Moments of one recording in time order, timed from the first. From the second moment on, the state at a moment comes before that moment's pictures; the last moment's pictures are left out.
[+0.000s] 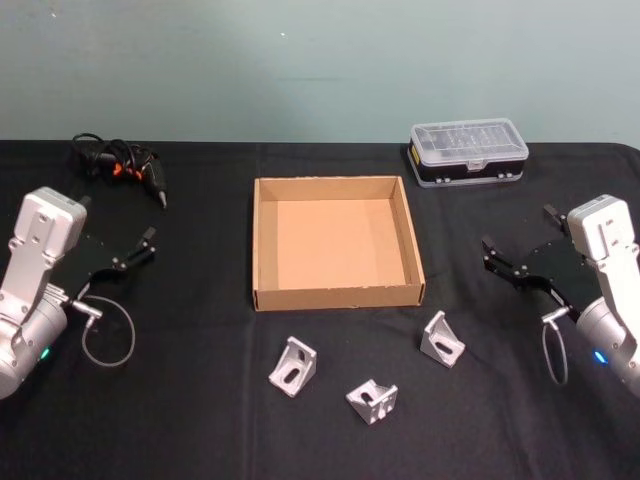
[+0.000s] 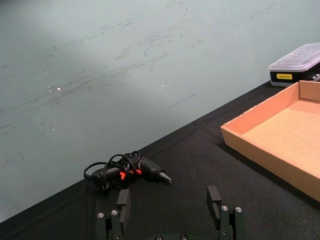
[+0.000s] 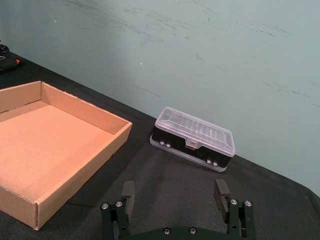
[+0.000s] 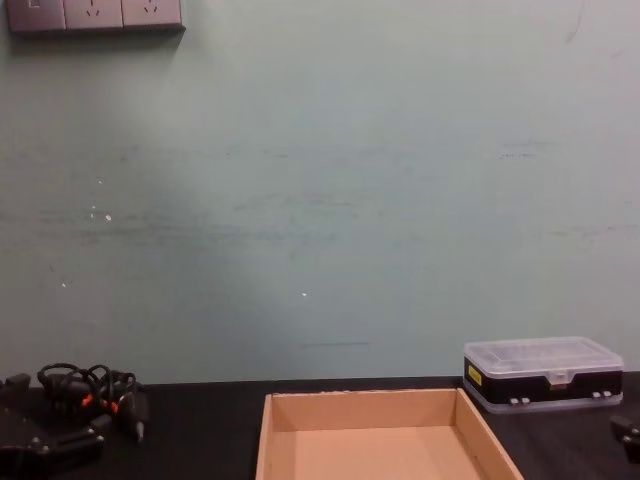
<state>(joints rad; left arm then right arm) -0.20 0.60 0.45 -1.41 -0.25 -0.12 0.03 0.20 0.60 -0.45 -1.41 0.25 -0.12 -0.03</state>
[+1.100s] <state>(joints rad) -0.20 0.60 0.45 -1.41 -0.25 -0.12 0.03 0.20 0.60 -0.45 -1.41 0.25 -0.12 -0.03</state>
